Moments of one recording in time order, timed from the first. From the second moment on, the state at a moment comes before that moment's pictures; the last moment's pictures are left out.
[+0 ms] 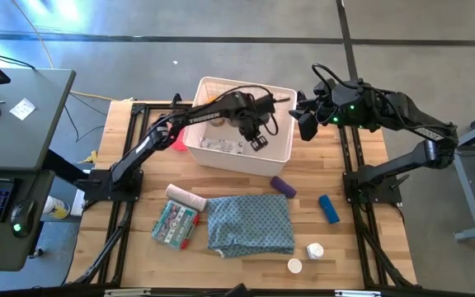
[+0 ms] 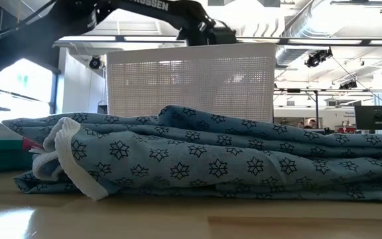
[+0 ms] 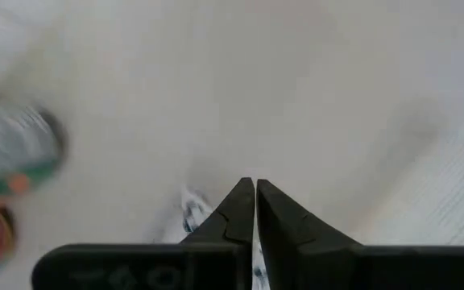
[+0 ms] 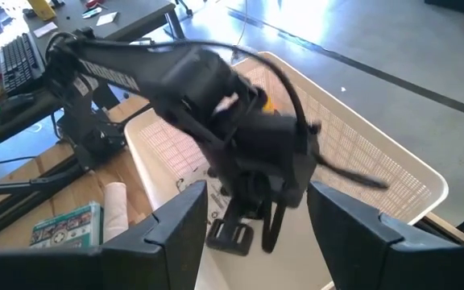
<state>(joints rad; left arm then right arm) 0.36 2.36 2.36 -1.26 0.02 -0.20 -0.15 1.24 1.70 -1.00 0.34 0.49</state>
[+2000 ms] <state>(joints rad) 0.58 2.33 2.36 -1.03 0.18 -0.38 -0.15 1.24 1.70 -1.00 0.33 0.49</state>
